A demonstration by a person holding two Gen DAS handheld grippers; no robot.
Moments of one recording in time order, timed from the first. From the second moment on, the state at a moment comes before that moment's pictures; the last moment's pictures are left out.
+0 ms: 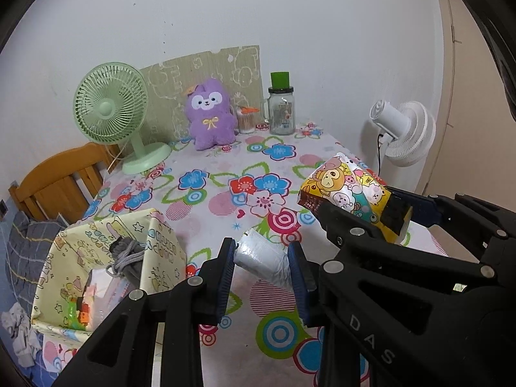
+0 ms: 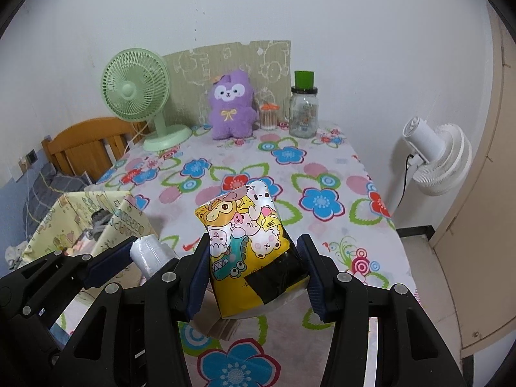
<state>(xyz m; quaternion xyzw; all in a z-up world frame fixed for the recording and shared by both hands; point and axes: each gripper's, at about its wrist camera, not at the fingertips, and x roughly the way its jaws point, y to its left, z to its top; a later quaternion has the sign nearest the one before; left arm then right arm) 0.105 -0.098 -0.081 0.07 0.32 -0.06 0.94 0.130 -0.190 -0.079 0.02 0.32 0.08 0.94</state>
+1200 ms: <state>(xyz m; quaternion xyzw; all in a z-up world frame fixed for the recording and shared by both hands) 0.091 -0.042 -0.032 0.06 0.29 -0.03 0.95 0.122 -0.133 -0.023 0.02 0.30 0.12 0.95</state>
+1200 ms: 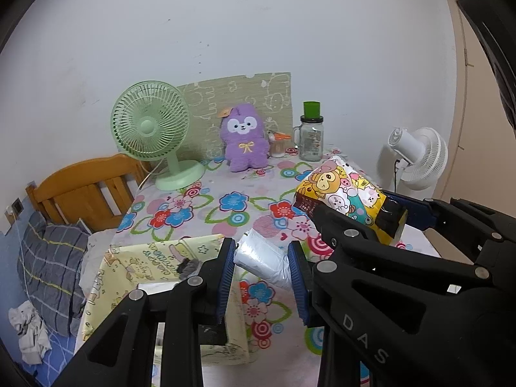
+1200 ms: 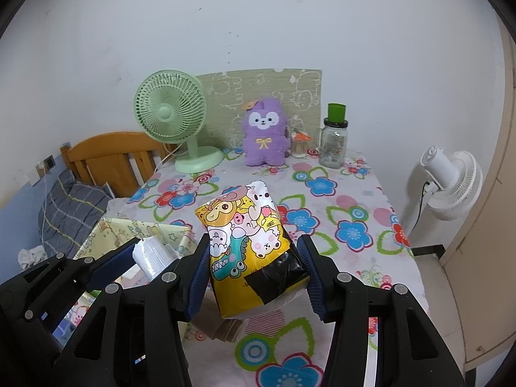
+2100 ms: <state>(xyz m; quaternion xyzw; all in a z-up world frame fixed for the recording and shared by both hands) 0.114 0.032 -0.053 0.03 0.31 0.00 0.95 0.147 -0.062 -0.036 0.00 0.32 0.14 0.94</state>
